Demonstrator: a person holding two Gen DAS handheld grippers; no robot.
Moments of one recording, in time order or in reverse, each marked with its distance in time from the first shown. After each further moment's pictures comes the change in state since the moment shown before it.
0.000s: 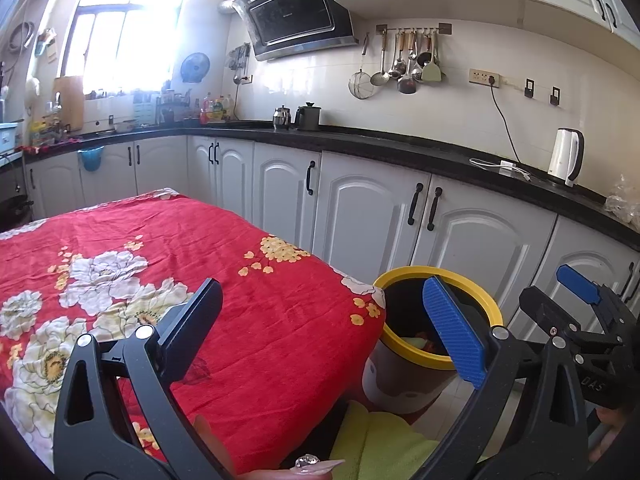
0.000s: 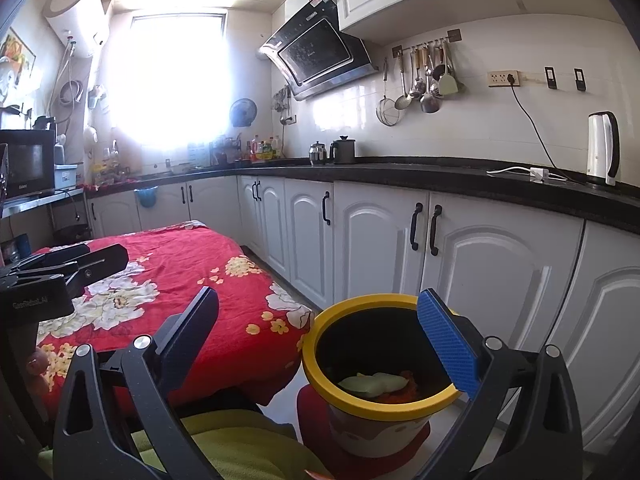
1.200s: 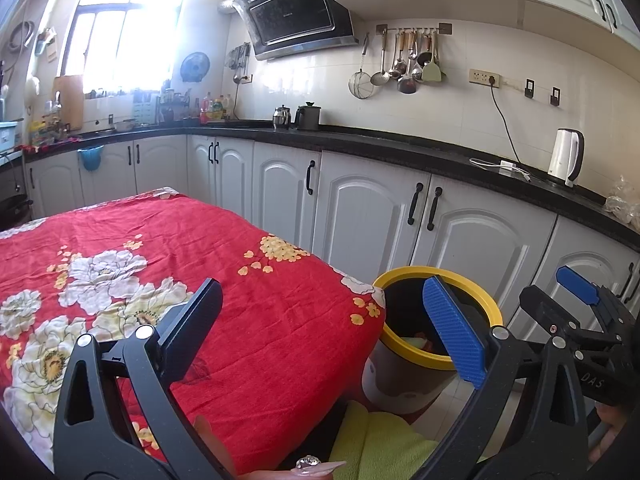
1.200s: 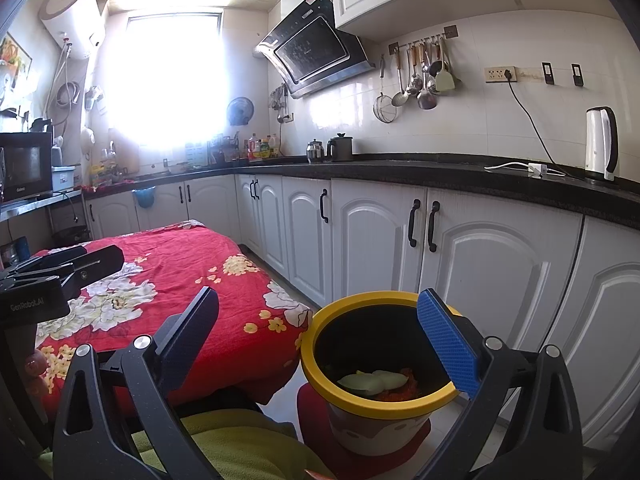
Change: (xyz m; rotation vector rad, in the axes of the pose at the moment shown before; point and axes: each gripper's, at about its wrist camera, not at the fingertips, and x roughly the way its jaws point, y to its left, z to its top) left arm 0.001 -0.001 0.002 0.001 0.004 -0.002; right arm 0.000 -0.002 0.001 0.005 0.001 -0.002
